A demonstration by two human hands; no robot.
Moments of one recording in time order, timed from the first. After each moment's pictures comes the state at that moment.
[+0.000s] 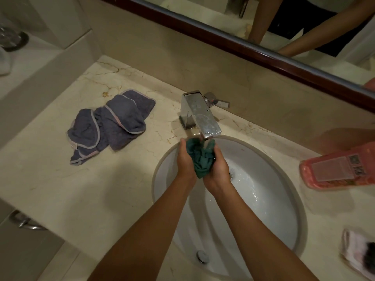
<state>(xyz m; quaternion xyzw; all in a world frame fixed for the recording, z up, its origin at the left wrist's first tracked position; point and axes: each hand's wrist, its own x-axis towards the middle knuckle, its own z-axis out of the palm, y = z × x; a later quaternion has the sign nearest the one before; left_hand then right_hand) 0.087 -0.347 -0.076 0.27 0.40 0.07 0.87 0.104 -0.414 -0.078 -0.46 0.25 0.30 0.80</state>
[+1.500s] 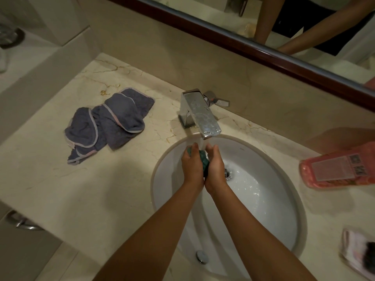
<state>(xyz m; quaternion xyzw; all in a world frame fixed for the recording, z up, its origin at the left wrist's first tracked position) 0.089 -0.369 -0.097 0.44 0.46 0.11 0.77 0.103 -0.409 -0.077 -0.54 0.26 0.31 0.74</state>
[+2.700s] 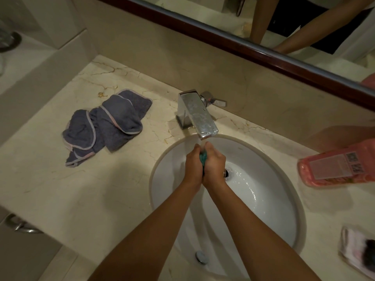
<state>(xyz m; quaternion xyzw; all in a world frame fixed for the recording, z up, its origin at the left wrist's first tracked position) 0.088 -0.365 -0.090 0.46 0.40 0.01 0.79 0.107 -0.404 -0.079 -0.64 0.22 0.21 0.71</state>
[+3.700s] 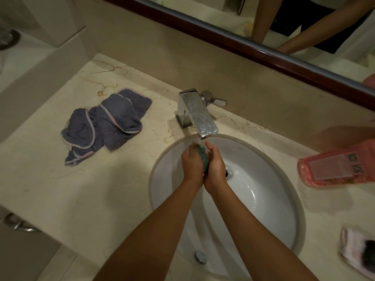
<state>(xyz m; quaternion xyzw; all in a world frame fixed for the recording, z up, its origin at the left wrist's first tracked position) 0.095 -0.369 -0.091 0.45 0.44 0.08 0.77 0.104 -0.414 -0.070 -0.54 0.27 0.29 0.74</state>
